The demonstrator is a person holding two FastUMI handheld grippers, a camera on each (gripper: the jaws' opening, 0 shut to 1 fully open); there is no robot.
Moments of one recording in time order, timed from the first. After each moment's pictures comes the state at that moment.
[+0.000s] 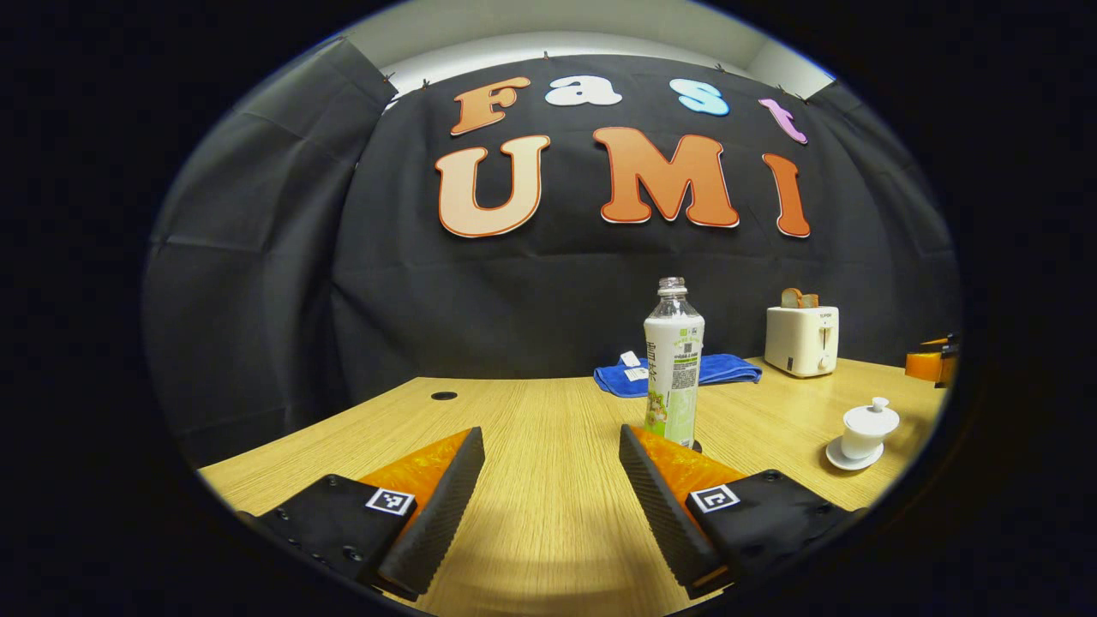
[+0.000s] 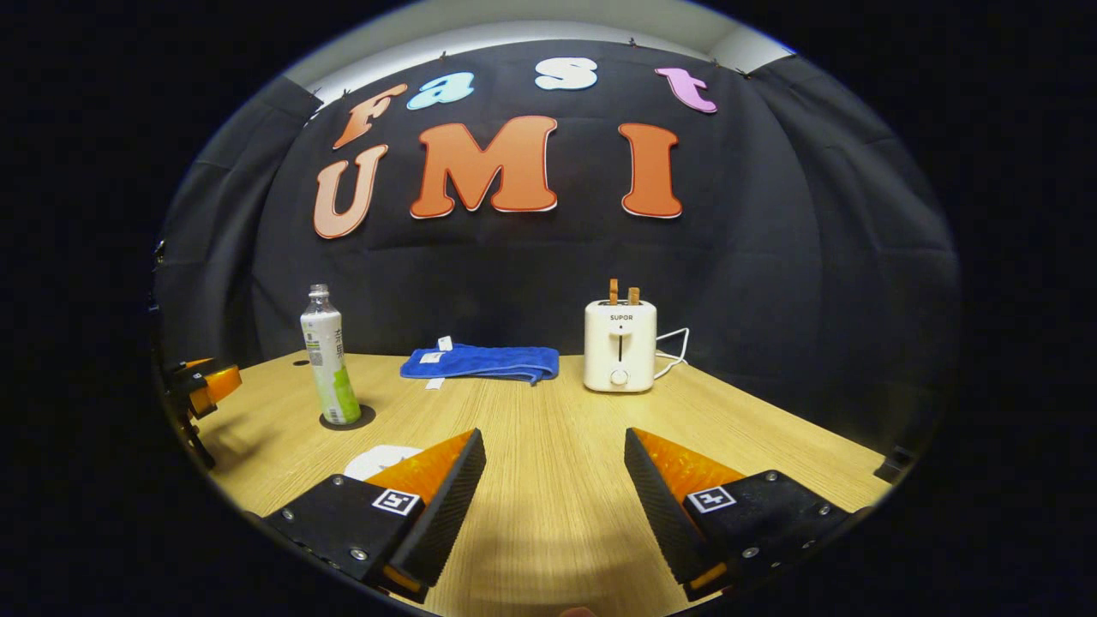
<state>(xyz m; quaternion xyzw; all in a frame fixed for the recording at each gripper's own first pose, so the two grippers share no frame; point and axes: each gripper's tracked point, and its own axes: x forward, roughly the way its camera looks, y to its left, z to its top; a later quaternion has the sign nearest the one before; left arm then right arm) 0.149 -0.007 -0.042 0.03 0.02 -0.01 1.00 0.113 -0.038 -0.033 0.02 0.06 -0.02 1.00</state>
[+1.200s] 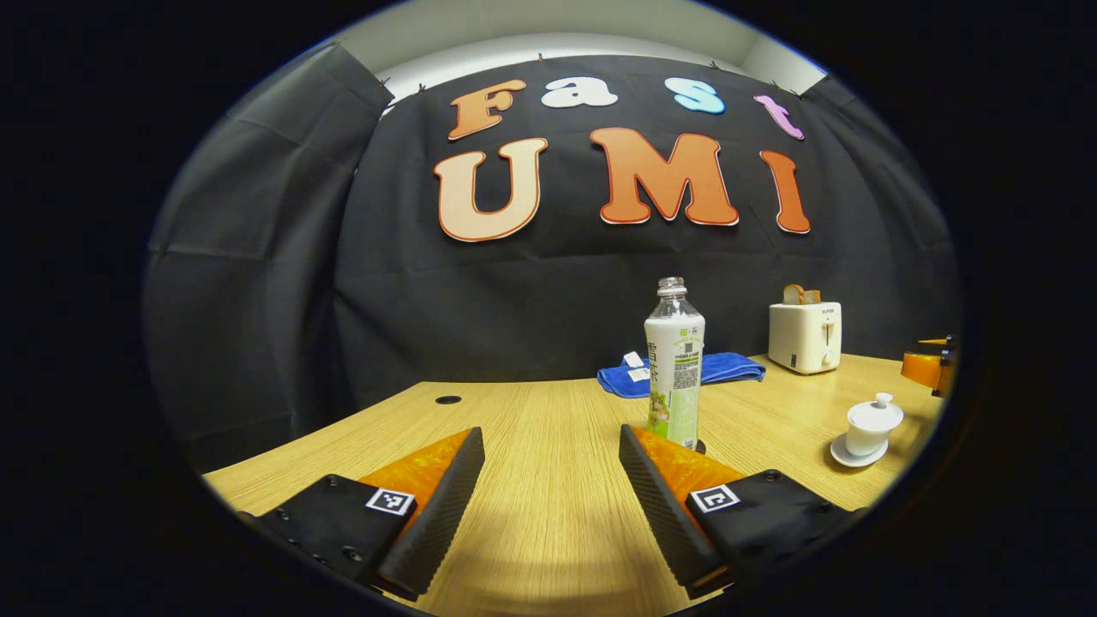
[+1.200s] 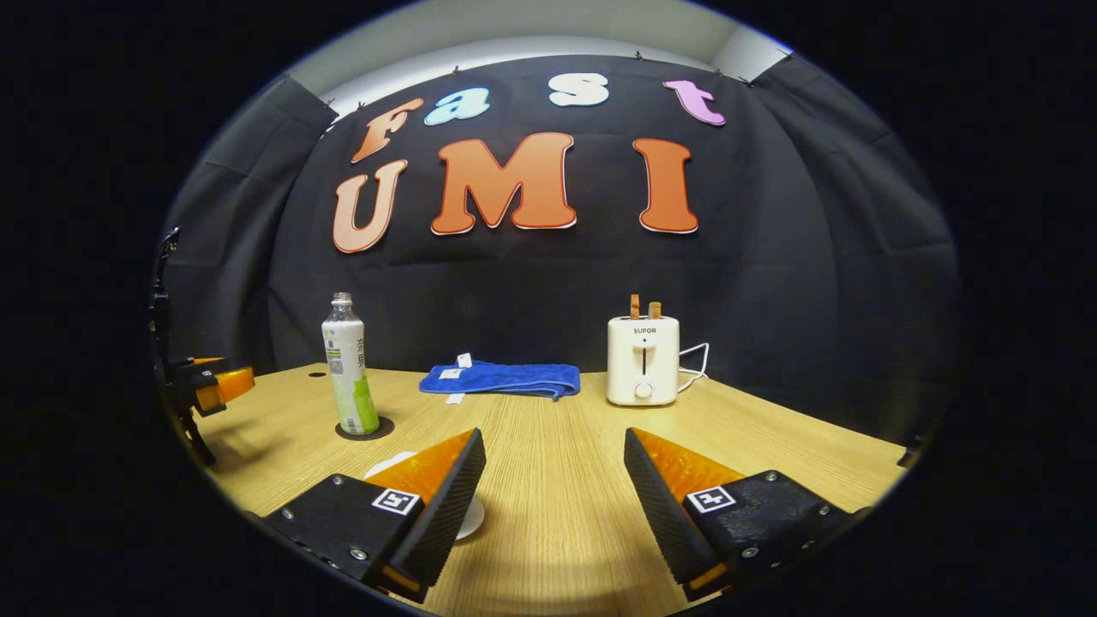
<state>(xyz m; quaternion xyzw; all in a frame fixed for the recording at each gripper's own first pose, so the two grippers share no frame) 0.147 -0.007 -0.040 0.04 0.02 0.00 1.00 0.118 -0.013 -0.033 0.03 0.01 0.01 1.00</state>
